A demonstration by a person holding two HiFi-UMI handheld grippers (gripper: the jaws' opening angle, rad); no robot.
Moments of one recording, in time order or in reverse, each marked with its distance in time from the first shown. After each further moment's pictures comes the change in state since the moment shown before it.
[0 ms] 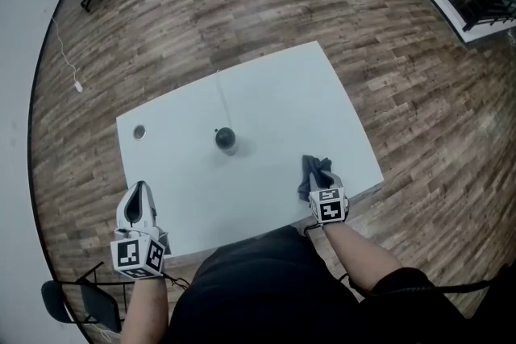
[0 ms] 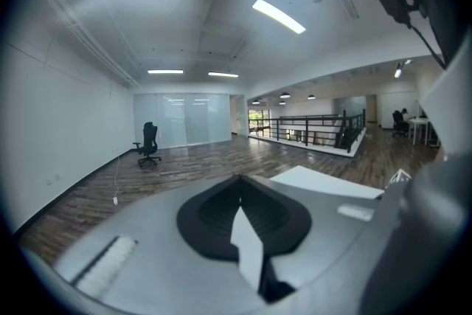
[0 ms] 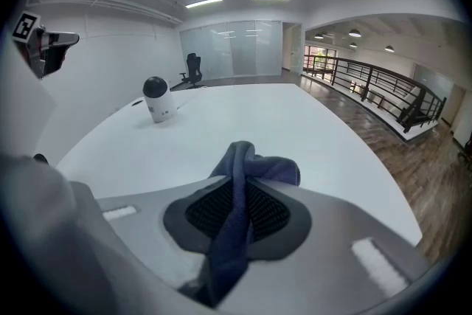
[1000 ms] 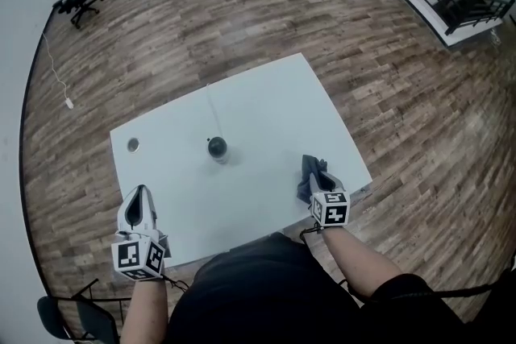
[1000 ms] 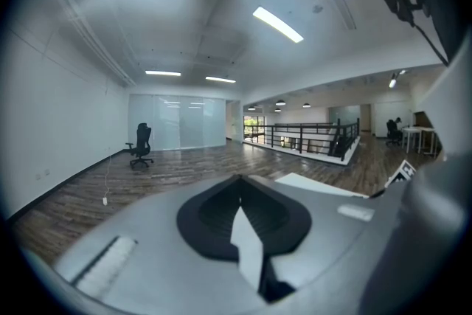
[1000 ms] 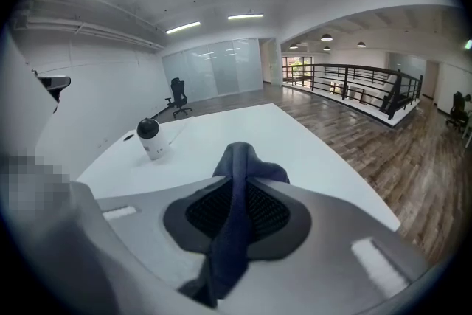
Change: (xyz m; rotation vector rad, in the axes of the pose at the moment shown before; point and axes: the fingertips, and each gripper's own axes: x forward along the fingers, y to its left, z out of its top) left arm 0.013 -0.010 0.001 -0.031 -0.048 -0.052; right arm -0.041 -0.026 0.038 0.169 -0.139 -0.056
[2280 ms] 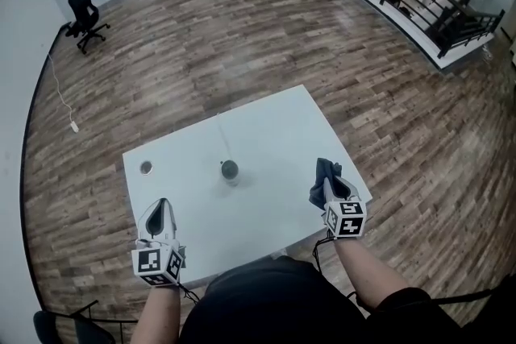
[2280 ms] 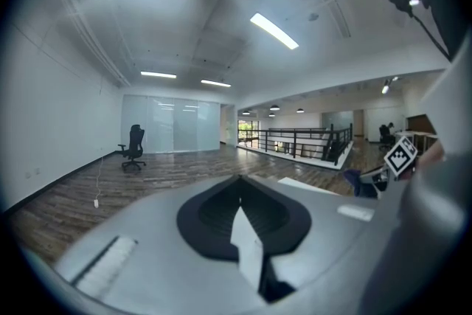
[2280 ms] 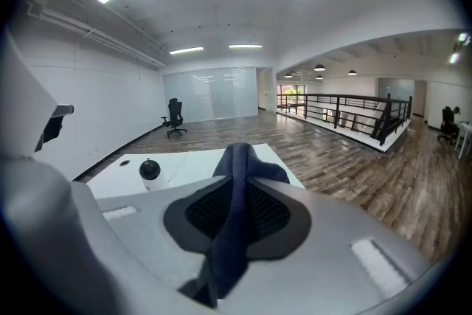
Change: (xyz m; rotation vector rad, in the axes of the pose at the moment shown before) left arm 0.017 -0.005 -0.005 0.003 -0.035 -0.056; right arm -0.042 -0.008 0.092 -0.040 -0.204 -0.074
